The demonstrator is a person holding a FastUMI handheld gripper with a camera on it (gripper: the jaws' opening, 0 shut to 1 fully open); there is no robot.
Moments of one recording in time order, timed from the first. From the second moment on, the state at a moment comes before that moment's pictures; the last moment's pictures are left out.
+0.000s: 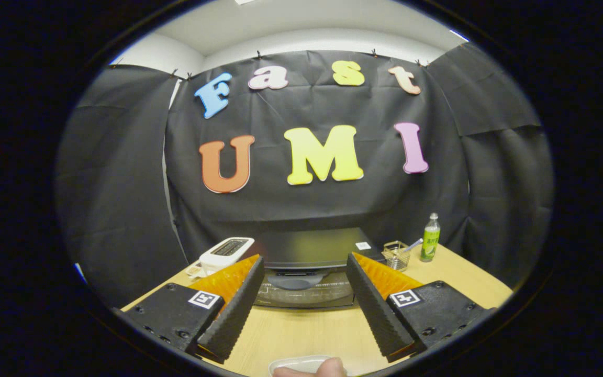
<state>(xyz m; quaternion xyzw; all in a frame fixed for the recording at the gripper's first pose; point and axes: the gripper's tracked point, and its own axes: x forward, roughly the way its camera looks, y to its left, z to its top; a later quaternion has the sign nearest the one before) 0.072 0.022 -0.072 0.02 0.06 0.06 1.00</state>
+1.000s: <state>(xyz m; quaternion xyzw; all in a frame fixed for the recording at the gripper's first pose) -0.109 0.044 0.018 0.03 -0.02 0.03 1.00</state>
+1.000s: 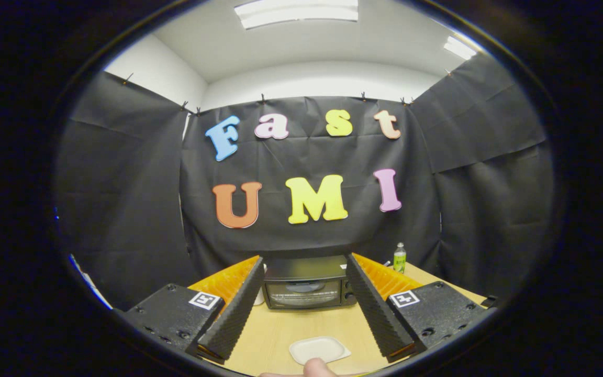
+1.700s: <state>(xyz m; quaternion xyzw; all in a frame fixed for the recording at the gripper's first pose) -0.110 0.067 0.010 0.05 -0.02 0.01 1.00</state>
